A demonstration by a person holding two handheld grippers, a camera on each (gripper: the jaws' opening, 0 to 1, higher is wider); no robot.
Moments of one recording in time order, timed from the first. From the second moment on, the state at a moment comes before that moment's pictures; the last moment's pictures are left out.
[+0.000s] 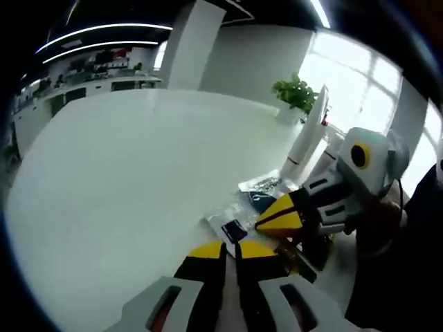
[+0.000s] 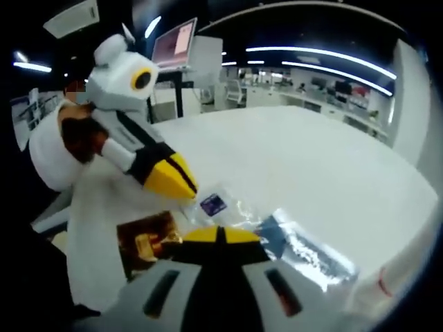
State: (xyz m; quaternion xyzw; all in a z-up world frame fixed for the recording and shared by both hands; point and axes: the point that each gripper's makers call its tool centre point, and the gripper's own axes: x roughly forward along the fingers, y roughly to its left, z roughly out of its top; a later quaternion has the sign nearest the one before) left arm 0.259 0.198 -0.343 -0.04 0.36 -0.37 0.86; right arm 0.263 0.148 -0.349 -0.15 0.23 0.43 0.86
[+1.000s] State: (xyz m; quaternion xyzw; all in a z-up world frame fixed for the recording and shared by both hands) left arm 0.287 0.167 -0.354 -0.07 0.32 -0.38 0.86; right arm 0.258 0.149 -0.350 -0.13 0.24 0.43 0.86
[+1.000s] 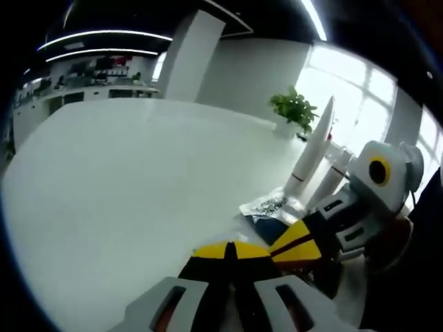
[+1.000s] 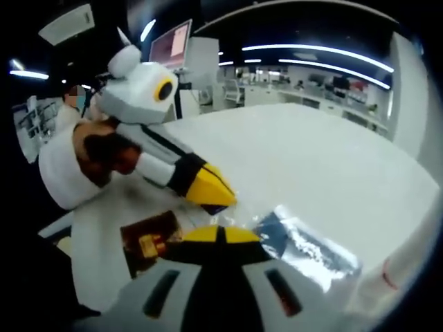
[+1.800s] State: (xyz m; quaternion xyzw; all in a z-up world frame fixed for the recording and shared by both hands) left arm 0.279 0.168 -0.327 -0.14 0.29 -0.40 0.86; right arm 0.258 0.148 -0.334 -0.14 0.20 0.42 0.87
